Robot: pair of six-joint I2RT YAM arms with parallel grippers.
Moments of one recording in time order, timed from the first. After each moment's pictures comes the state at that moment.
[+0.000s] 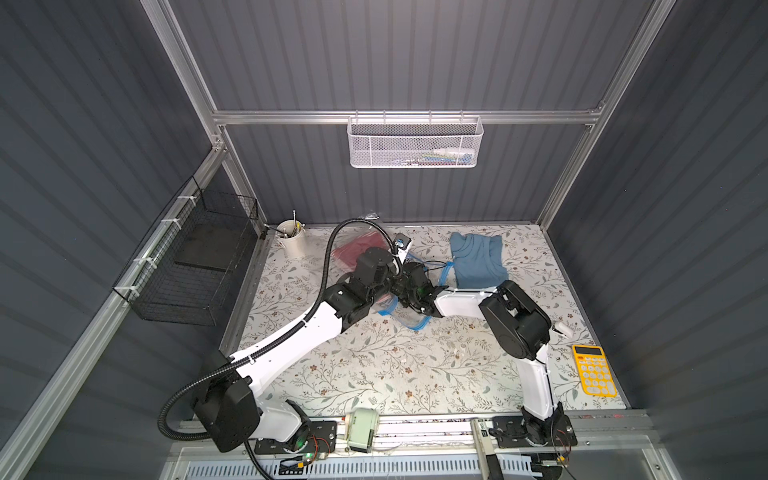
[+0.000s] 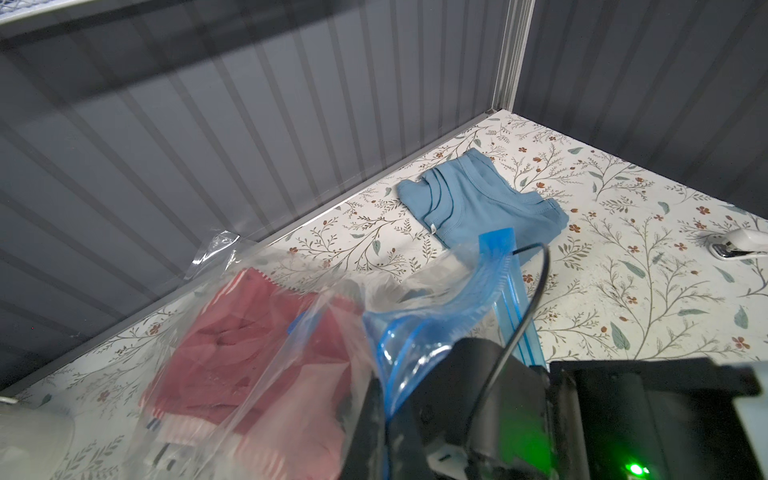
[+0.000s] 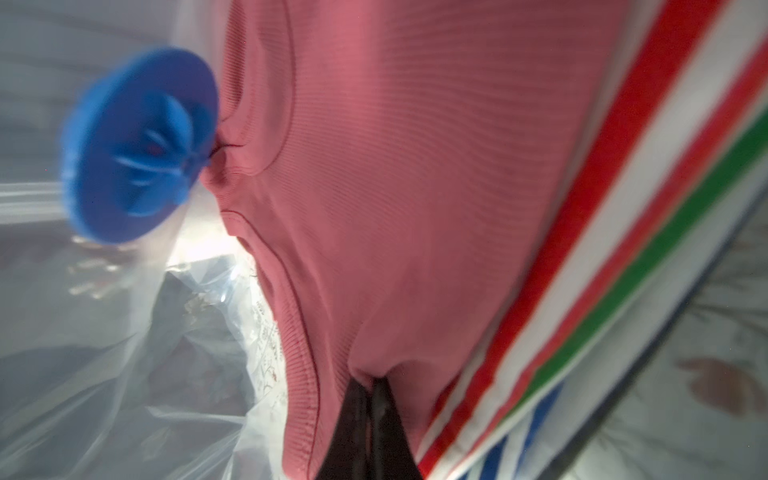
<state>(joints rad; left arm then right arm) -0.77 1.39 1.16 -0.16 -0.17 0.08 0.73 2.09 1.27 0.23 -0.02 1.35</state>
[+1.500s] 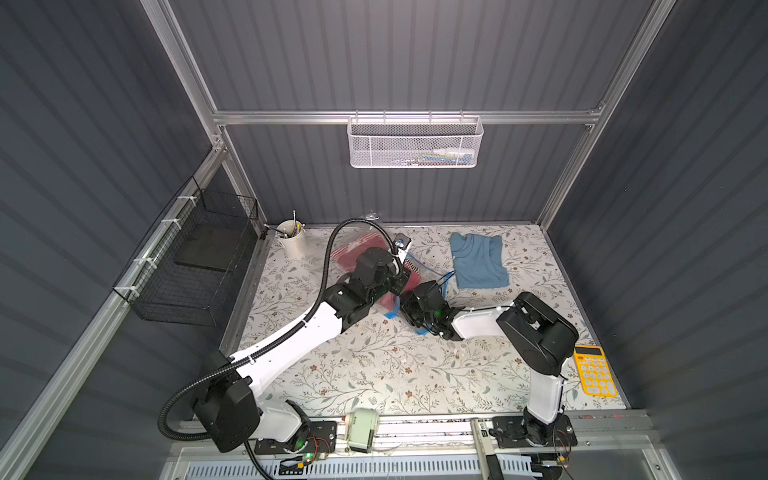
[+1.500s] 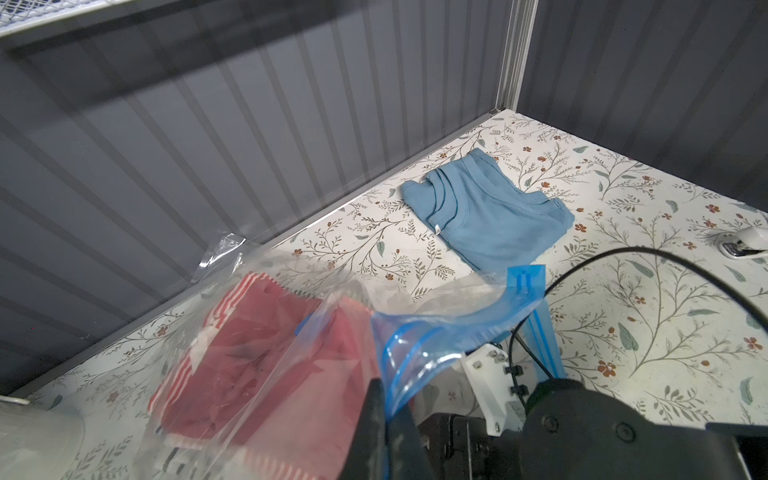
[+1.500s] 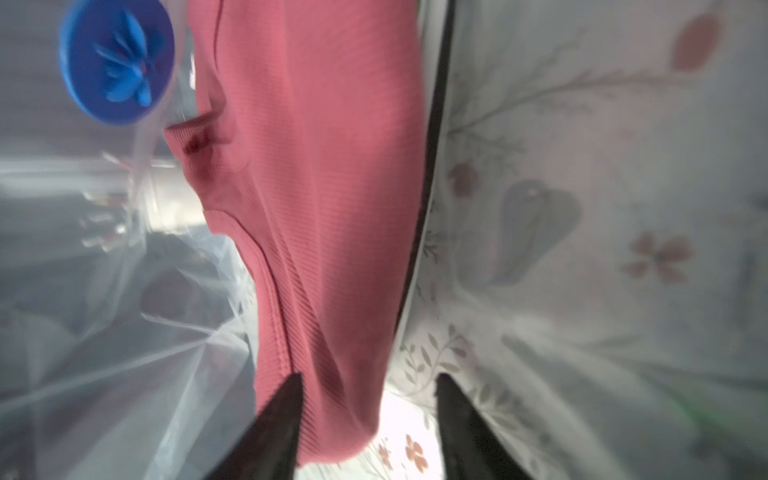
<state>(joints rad) -0.76 1.39 1.16 -0.16 -0.17 0.09 0.76 1.93 0.91 0.43 -0.02 1.40</state>
